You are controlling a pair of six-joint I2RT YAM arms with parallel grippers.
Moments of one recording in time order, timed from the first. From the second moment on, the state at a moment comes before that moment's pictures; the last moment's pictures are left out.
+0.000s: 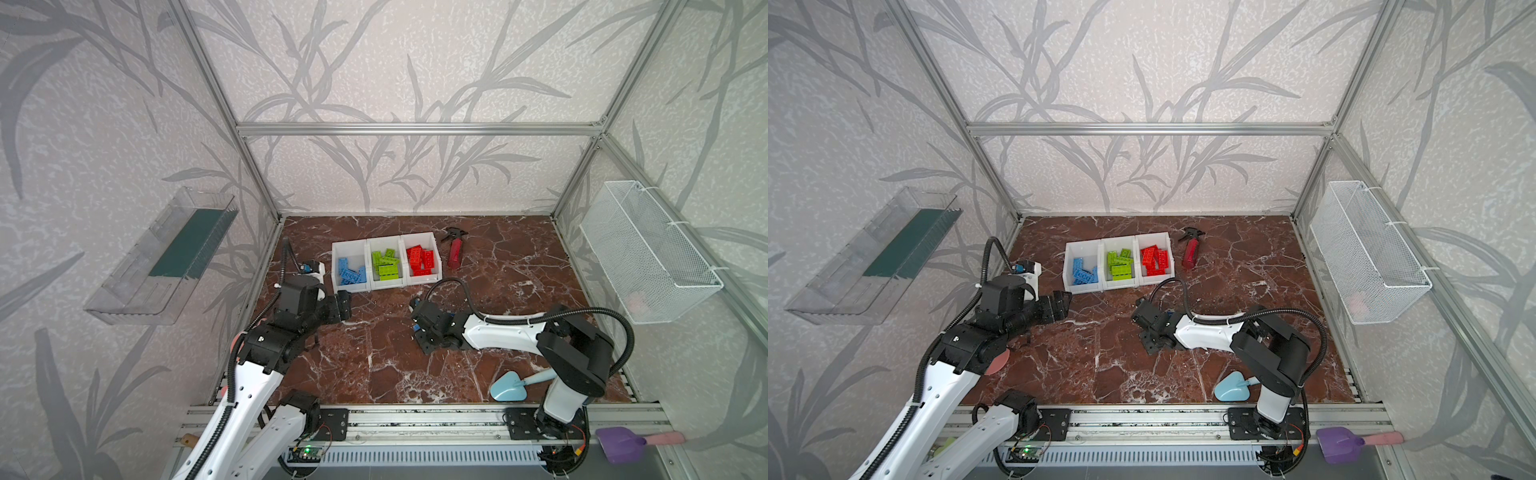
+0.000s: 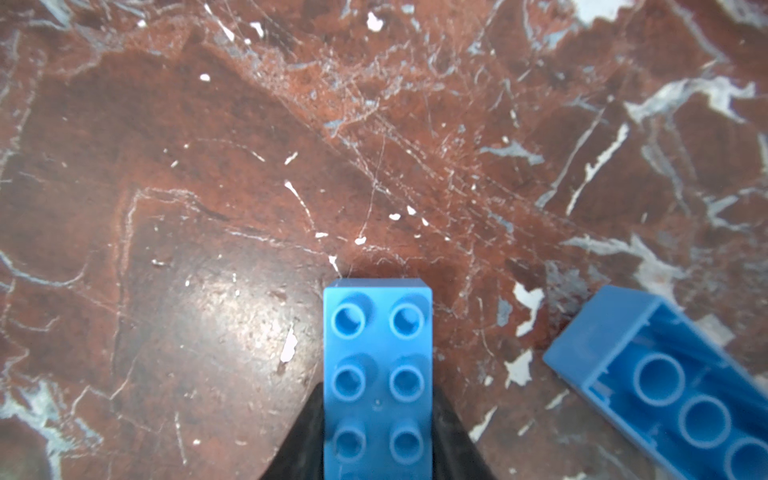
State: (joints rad) left arm -0.29 0.76 0.87 -0.80 -0.04 -0.38; right arm 0.99 1.74 0.94 -0.31 0.14 0.39
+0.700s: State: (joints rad) left arm -0.29 0.55 0.85 -0.80 -0.25 -0.41; right arm 0.98 1.68 1.29 -0.36 -0.03 0.26
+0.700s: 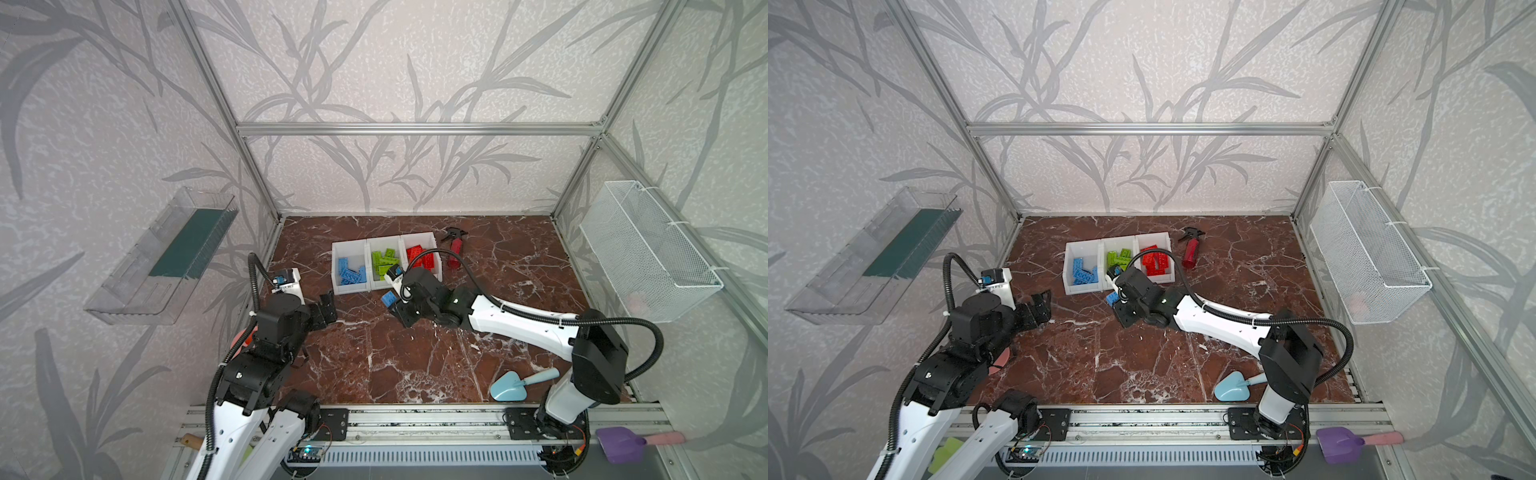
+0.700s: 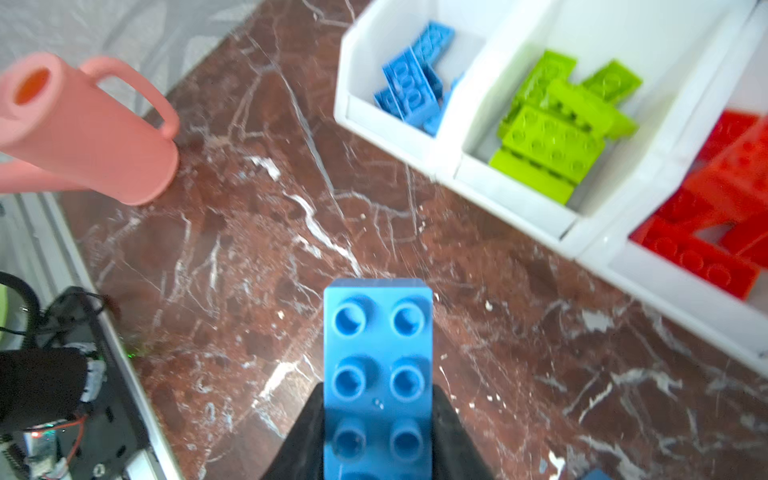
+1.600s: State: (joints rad) left arm -0.29 0.43 0.82 -0.78 -0.38 -0.46; right arm 0.84 2.56 2.49 -0.59 -0.26 0.16
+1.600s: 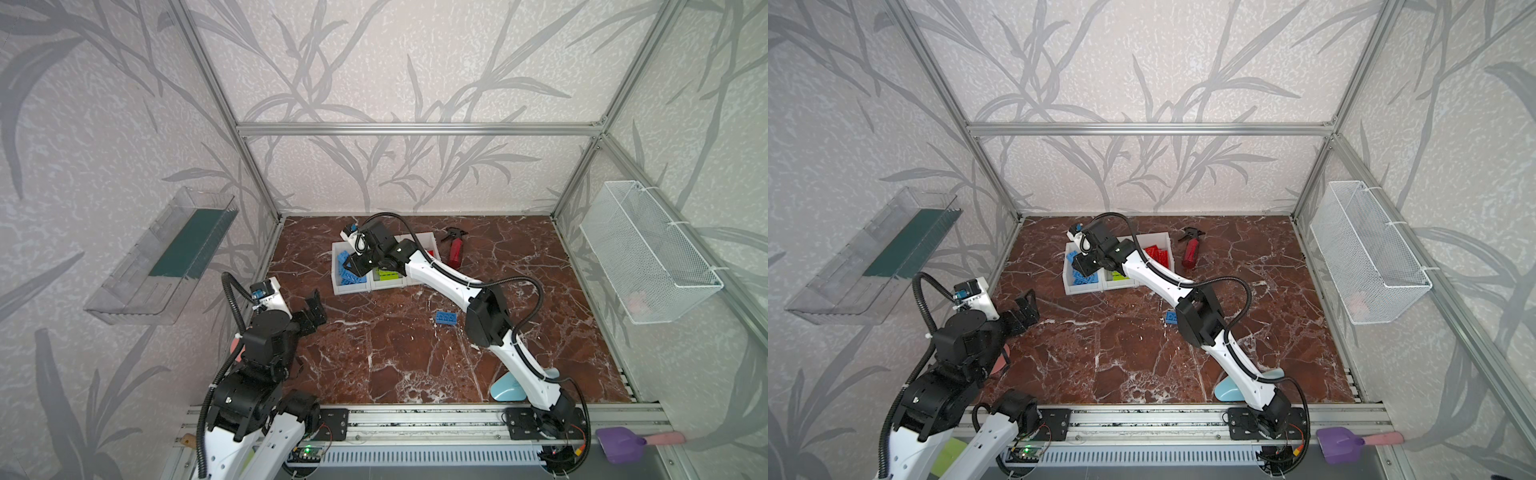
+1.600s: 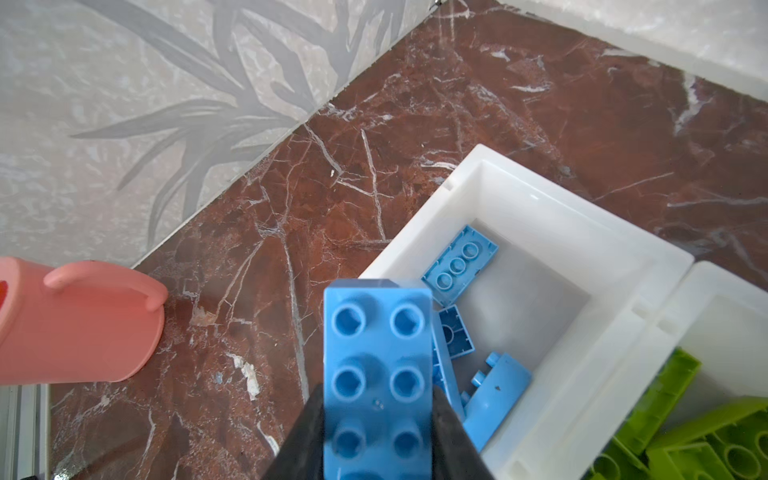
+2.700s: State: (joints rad) left arm -0.60 0.85 0.87 -0.73 -0.21 -0.43; right arm 0.51 1.42 1.04 -0.09 -0.32 0.35
